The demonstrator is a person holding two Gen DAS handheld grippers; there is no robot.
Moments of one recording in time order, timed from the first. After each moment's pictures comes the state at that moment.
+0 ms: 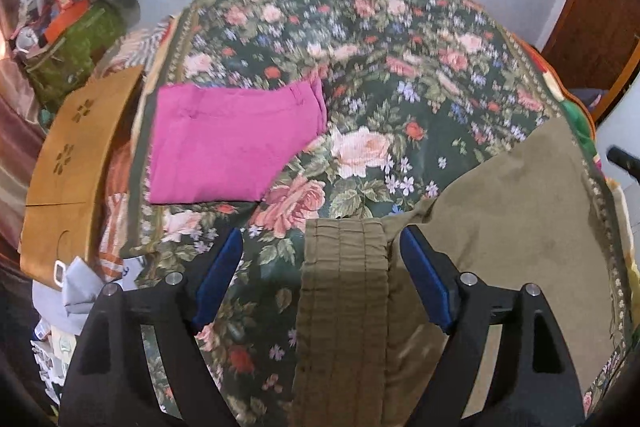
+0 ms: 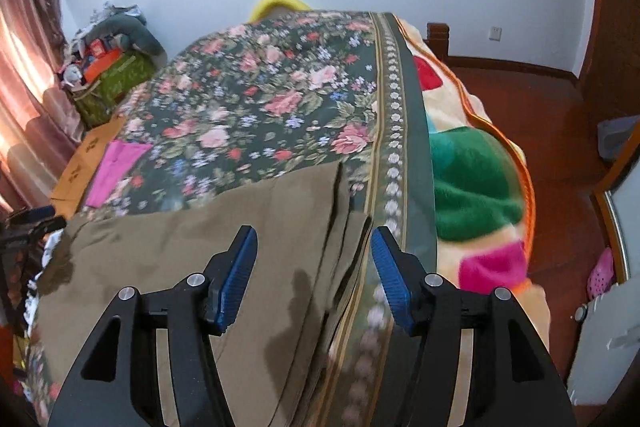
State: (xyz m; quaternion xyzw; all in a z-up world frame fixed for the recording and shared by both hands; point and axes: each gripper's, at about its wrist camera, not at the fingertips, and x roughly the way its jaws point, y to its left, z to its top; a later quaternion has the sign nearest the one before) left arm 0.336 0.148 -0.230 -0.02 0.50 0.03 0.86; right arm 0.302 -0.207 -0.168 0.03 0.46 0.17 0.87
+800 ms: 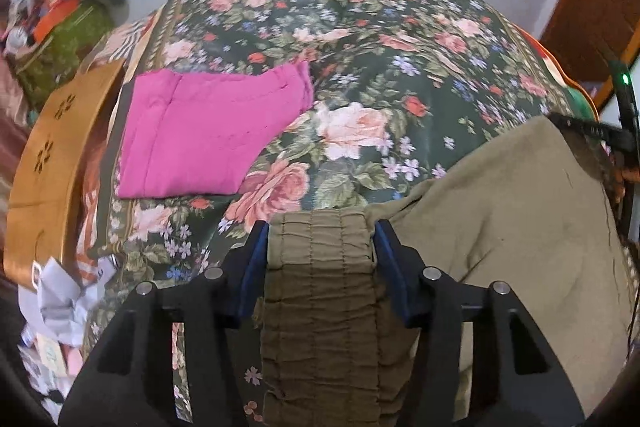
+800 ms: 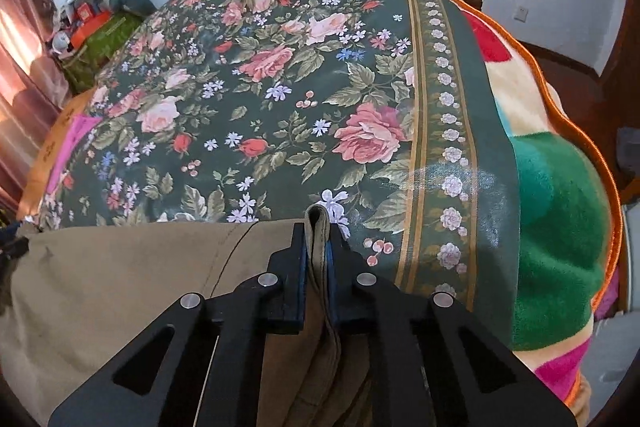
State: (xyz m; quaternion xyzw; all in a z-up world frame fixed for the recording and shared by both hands) left arm 0.338 0.147 -0.264 -0.03 0.49 0.03 0.87; right arm 0.377 -0.181 -0.235 -0.01 0.51 0.19 0.84
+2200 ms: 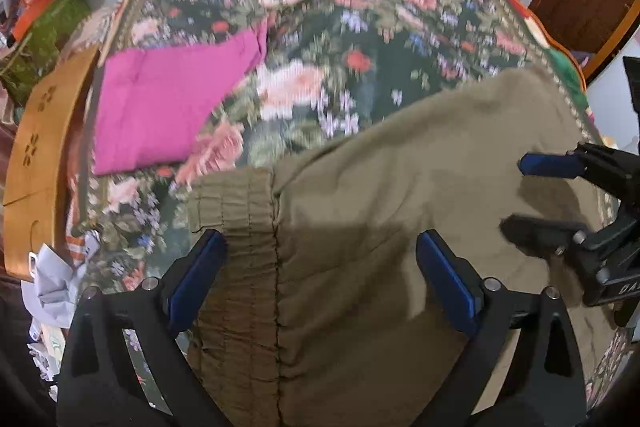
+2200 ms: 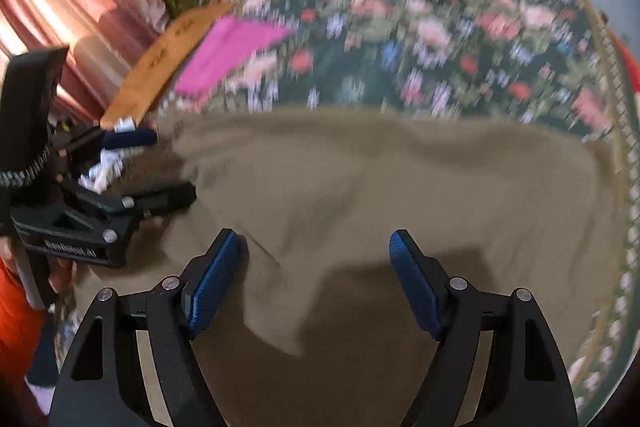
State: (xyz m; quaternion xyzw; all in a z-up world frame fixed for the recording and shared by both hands) left arm 0.336 0.104 -0.270 -0.01 0.56 -0.01 0.83; right arm 0.276 -0.037 -0.217 -0.04 0.57 0.35 0.74
